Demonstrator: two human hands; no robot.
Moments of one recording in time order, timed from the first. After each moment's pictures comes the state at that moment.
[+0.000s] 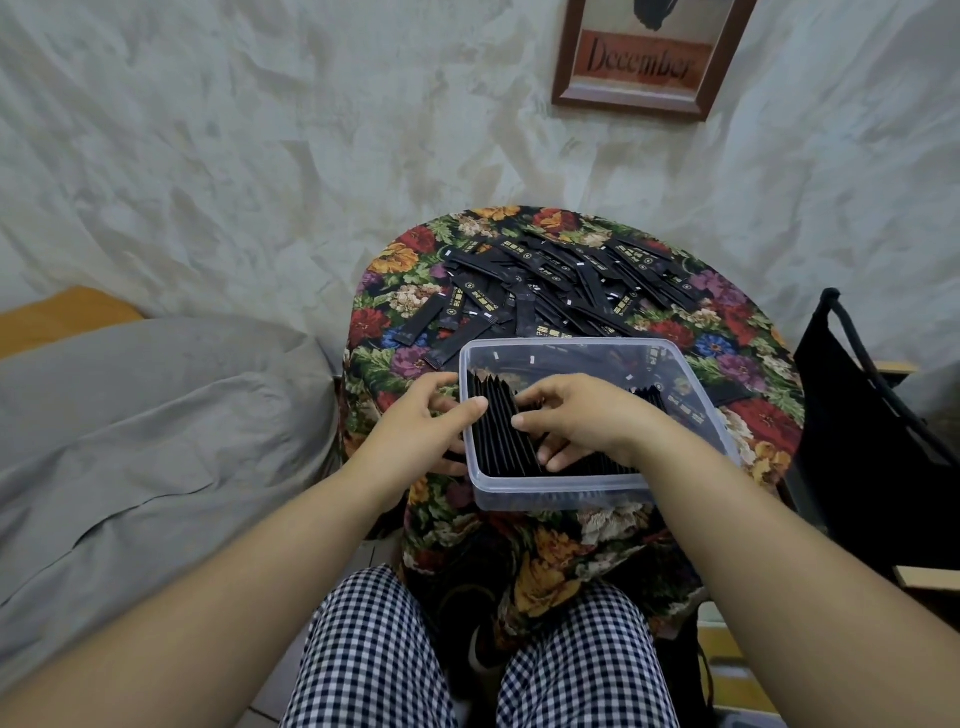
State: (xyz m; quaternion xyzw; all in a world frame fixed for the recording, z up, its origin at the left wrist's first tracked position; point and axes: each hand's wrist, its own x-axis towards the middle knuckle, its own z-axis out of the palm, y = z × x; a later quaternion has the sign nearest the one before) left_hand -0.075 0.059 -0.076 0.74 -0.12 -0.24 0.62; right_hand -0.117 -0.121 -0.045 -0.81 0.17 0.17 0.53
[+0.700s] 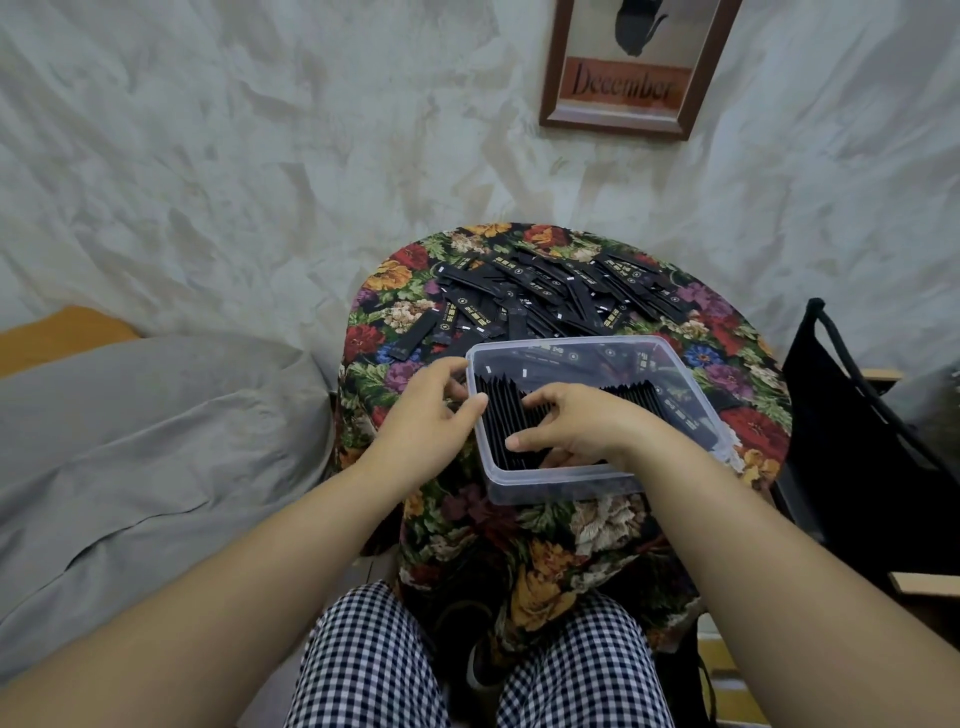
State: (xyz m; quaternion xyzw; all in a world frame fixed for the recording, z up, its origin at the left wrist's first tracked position) left_hand -0.063 0.043 -0.068 0.84 -0.23 -0.10 0.48; right_hand -0.121 -0.122 -0.032 -0.86 0.19 0.18 0.44
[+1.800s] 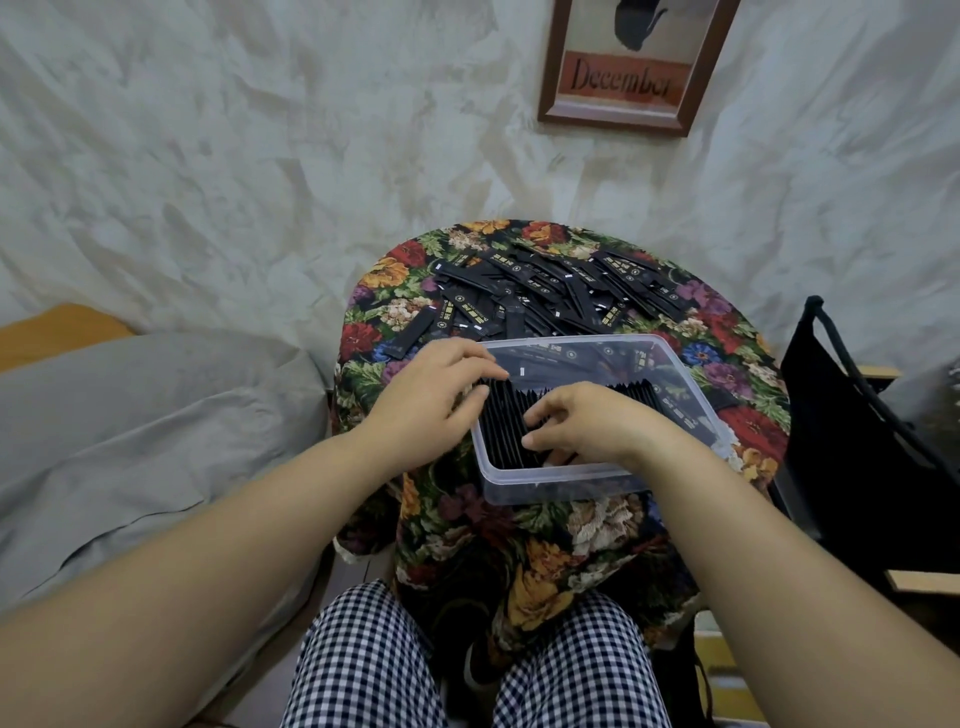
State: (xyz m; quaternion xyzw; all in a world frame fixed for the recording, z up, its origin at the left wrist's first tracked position) left_hand -0.043 0.045 -0.065 0.83 -0.46 0.07 0.32; right_hand -0.130 -0.124 -0.023 -0.89 0.18 0.18 0.39
